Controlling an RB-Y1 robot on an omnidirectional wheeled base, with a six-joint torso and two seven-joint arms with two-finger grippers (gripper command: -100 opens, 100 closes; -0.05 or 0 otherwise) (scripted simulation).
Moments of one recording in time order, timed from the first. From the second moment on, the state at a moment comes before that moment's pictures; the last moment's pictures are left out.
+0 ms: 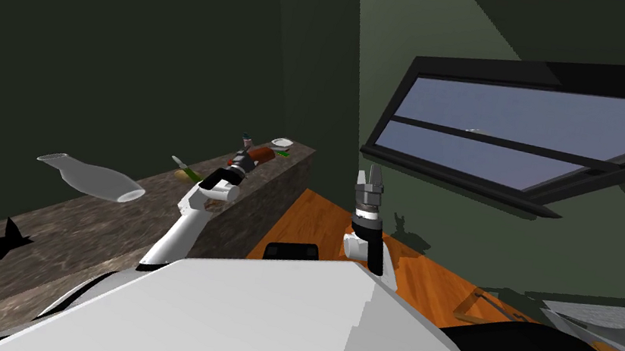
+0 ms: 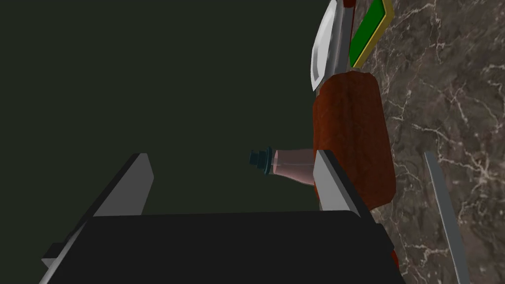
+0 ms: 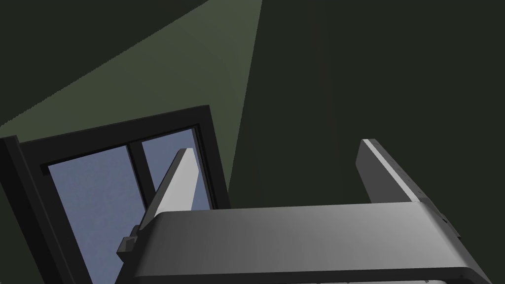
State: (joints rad) left arm -0.13 0.38 0.03 -1.70 0.30 0.19 0.23; right arm 0.48 -0.05 0.05 -2.31 0.10 -0.47 0.06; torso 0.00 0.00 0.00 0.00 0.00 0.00
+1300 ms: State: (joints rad) left arm -0.39 0.46 0.08 -1.36 0.48 0.53 0.35; right arm 0.48 -0.05 0.05 -2.31 0.10 -0.47 0.06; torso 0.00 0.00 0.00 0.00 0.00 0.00
